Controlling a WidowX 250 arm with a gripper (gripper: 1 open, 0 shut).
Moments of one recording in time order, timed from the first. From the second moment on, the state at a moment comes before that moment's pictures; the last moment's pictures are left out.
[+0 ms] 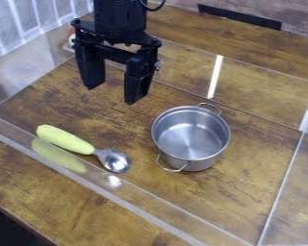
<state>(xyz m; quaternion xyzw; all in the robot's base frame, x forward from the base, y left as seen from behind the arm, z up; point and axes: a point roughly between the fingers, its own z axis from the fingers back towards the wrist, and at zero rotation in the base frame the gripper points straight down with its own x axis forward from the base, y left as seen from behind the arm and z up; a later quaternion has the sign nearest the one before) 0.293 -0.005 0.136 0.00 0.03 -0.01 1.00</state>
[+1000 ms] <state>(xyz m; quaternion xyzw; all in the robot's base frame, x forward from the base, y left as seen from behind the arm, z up) 0.283 0.053 0.060 0.03 0.05 -0.29 0.95</state>
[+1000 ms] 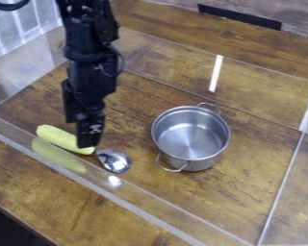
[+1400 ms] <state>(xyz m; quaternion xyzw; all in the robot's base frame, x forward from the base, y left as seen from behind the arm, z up) 0.283 0.088 0.054 0.04 0.05 -0.41 0.91</state>
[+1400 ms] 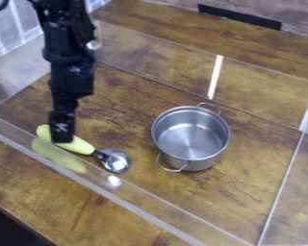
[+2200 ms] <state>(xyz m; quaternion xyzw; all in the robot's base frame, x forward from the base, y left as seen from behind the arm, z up) 0.289 0.092 0.030 0.05 0.02 -0.57 0.82</state>
